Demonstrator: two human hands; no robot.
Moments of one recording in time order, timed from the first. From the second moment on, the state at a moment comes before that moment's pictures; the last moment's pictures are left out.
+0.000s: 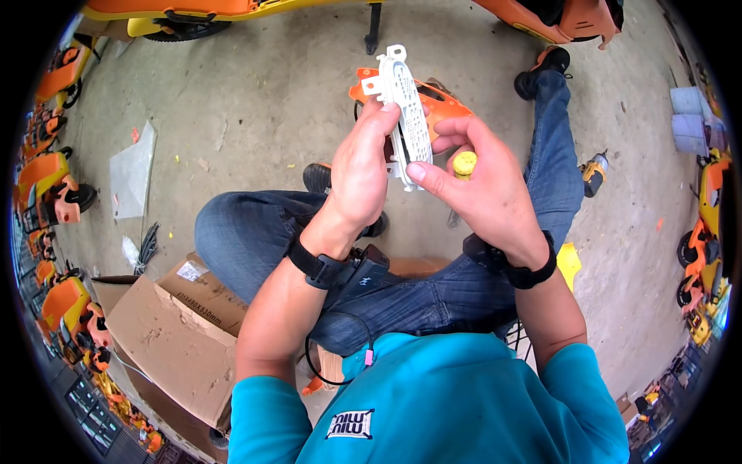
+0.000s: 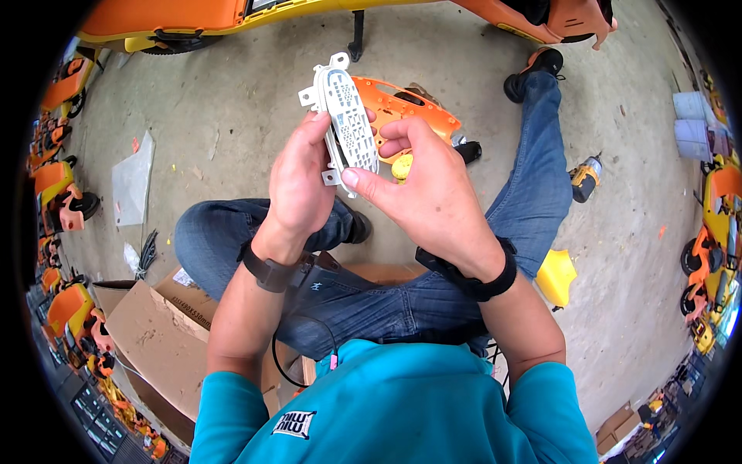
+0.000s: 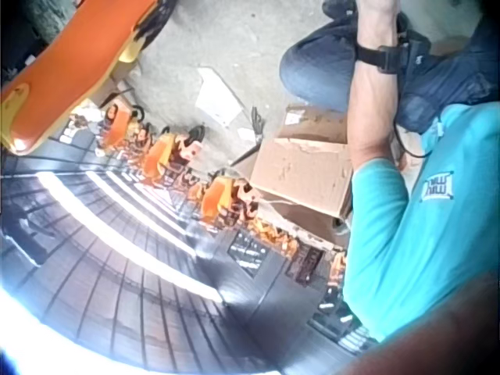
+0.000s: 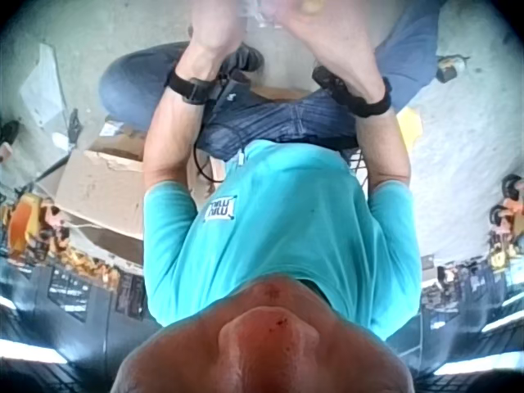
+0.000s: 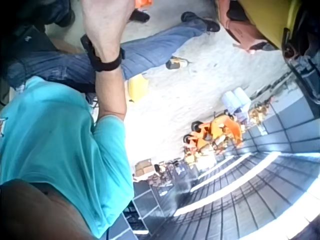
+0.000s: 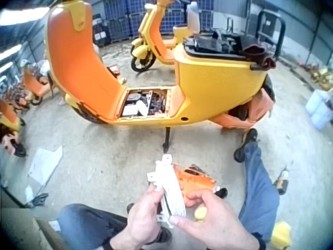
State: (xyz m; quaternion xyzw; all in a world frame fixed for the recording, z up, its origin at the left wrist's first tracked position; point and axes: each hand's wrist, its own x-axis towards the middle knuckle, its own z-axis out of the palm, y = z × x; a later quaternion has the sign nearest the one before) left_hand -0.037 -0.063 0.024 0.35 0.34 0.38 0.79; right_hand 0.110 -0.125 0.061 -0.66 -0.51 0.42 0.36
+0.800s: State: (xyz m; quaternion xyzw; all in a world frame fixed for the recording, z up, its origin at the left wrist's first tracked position) left_hand -0.036 -0.061 0.034 0.41 0.33 0.34 0.78; right_hand 0.136 -0.128 0.065 -0.57 -0.32 0.63 0.42
